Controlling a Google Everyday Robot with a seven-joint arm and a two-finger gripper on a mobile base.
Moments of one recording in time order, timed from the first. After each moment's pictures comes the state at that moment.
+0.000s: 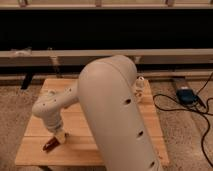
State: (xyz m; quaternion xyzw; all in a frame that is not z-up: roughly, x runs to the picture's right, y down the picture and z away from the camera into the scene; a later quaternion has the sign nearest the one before) arm -0.265 0.254 0.775 -0.35 -0.19 -0.35 0.85
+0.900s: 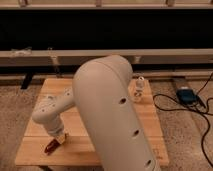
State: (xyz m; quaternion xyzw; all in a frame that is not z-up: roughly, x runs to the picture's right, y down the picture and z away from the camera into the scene) arm -0.257 0.271 0.781 -0.35 -0.17 -0.37 0.85
